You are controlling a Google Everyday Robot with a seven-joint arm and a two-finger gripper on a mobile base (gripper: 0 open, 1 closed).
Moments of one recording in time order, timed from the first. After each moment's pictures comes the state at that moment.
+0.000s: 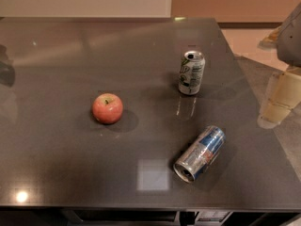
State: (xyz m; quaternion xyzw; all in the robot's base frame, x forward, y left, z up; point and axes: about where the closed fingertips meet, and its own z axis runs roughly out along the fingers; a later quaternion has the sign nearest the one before) arm 0.438 -0.217 0.976 -0.60 0.78 -0.03 0.16
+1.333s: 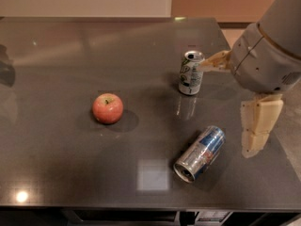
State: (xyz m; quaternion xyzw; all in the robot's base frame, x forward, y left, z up) arm 0.395 -0.131 0.956 -0.79 0.59 0.03 0.15
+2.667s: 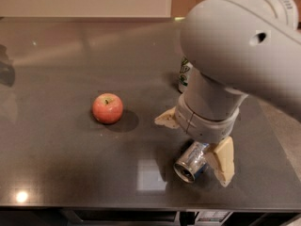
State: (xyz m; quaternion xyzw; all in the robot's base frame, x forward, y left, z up) arm 0.373 -0.084 0.858 -0.91 0.41 -0.02 0.05
